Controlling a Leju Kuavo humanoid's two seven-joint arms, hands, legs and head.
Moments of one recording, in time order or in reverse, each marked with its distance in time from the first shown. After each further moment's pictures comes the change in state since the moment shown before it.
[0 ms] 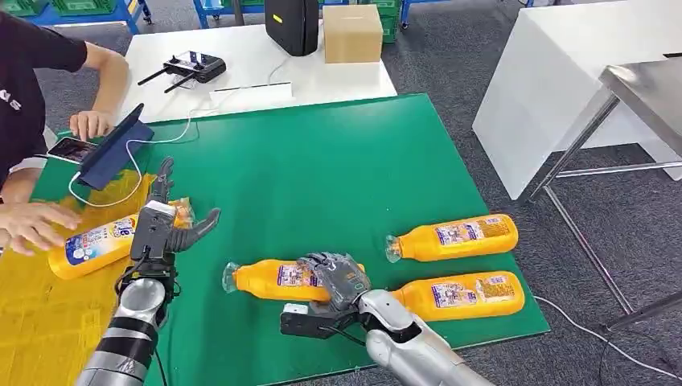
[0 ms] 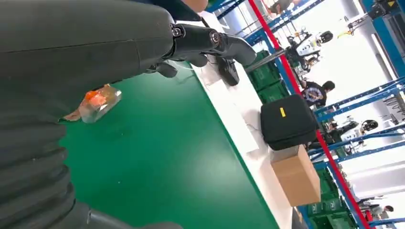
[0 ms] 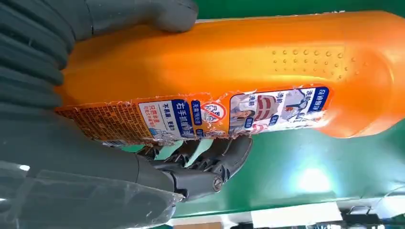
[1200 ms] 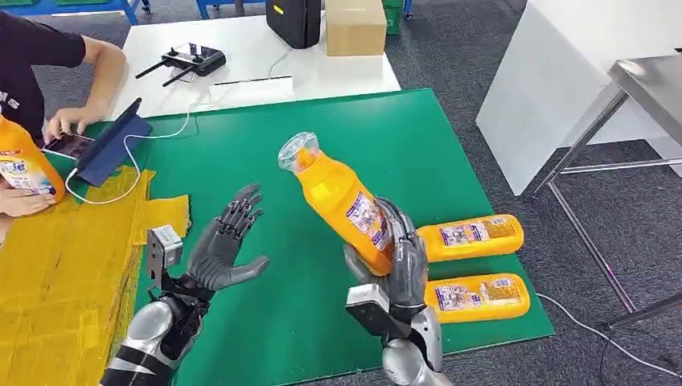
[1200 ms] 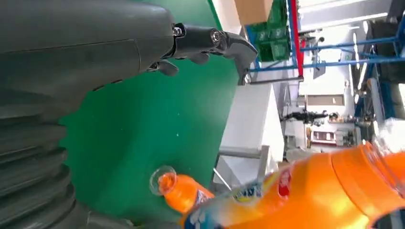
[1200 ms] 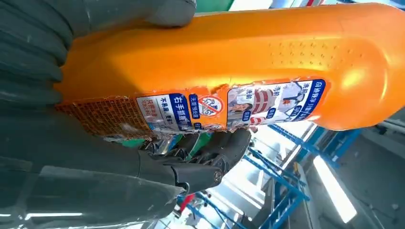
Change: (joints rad) left arm 0.131 0.022 -0.224 -0.243 0.450 -0.544 0.093; right arm 0.320 0.129 -0.444 -0.502 -0.173 -0.471 -0.401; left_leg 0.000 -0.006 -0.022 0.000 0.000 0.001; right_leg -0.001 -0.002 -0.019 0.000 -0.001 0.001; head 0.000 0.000
